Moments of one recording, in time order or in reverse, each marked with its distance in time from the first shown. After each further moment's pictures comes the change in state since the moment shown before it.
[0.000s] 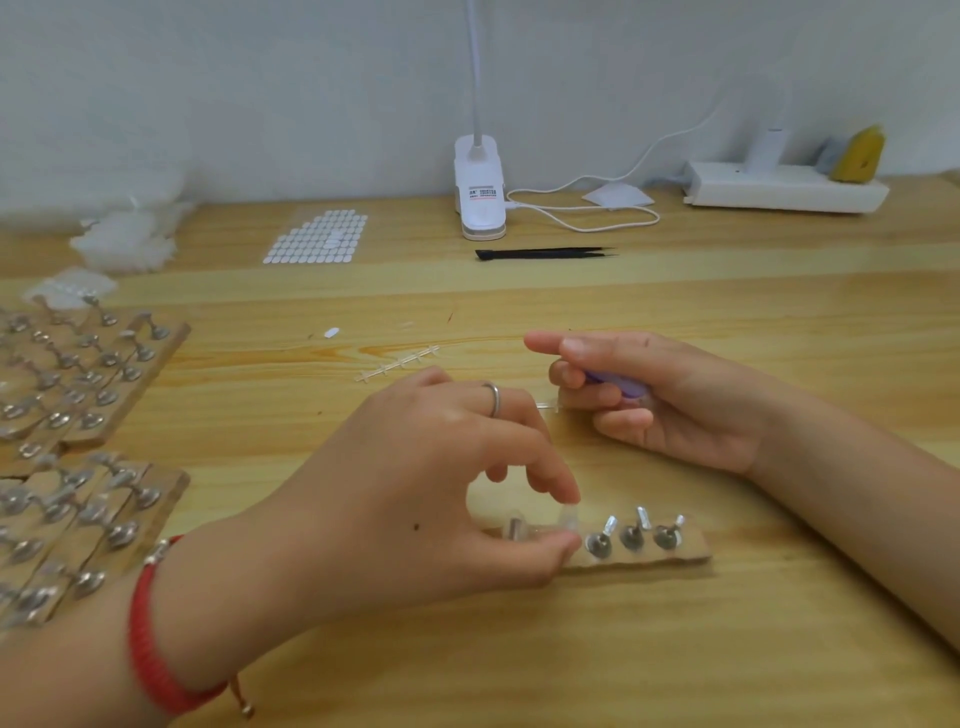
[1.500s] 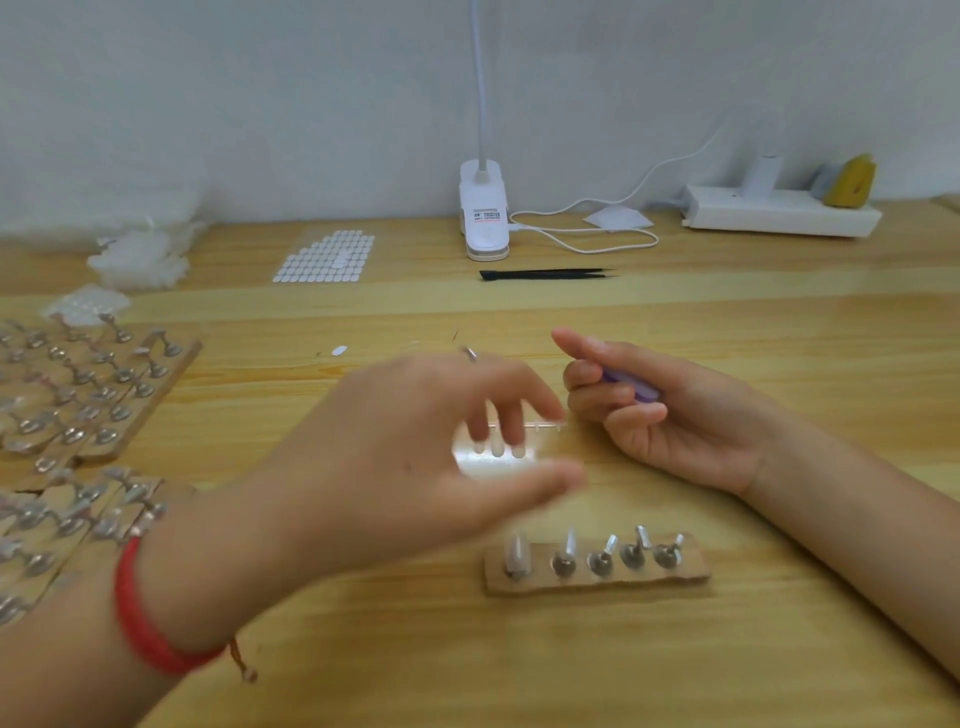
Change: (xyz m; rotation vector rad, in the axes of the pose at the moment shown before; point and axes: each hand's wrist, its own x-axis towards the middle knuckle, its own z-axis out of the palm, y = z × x) left_hand 0.010 -0.005 -0.019 -0.030 0.072 -0.158; right_hand 0.000 -0.002 -0.004 0.415 -0.025 0.005
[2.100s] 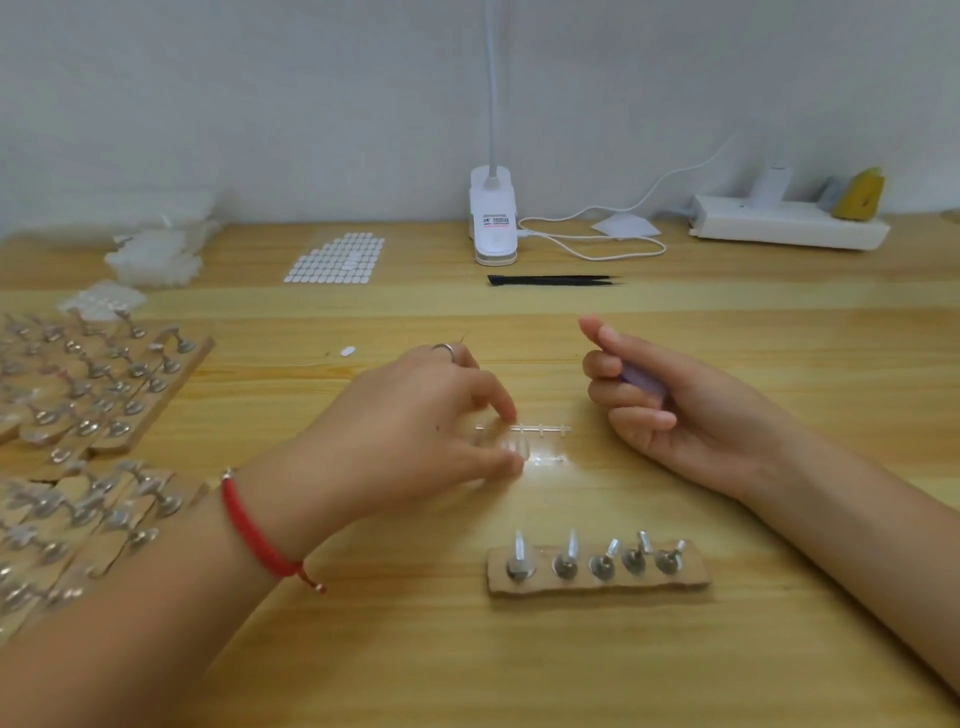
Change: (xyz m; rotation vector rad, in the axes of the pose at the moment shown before) left_hand 0.021 -0.041 0.020 0.220 -0.159 -0.225; right_hand 0.001 0.001 0.003 -0.137 0.176 -0.159
